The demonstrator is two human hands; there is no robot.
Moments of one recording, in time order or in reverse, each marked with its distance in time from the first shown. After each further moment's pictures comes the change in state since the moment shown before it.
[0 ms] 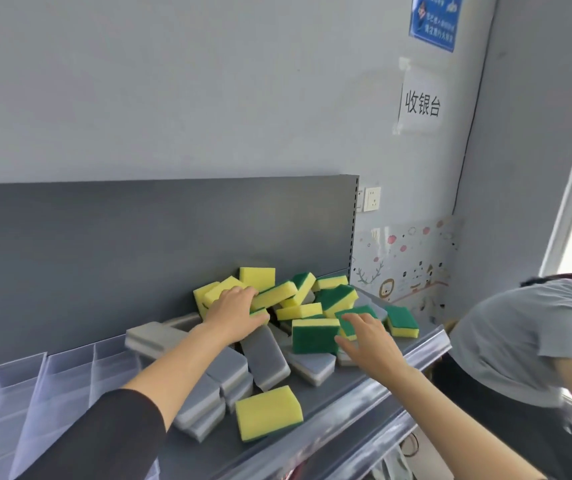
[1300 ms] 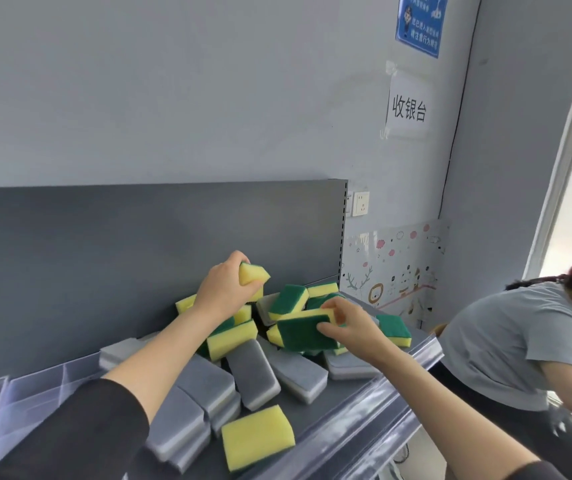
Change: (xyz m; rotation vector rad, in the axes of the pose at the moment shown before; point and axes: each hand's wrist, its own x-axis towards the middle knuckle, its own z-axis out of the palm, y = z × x) left_hand 0.041 0.016 -0.026 -0.344 0.313 0.062; right_hand 0.035 -0.011 -0.021 0.435 -0.031 -0.053
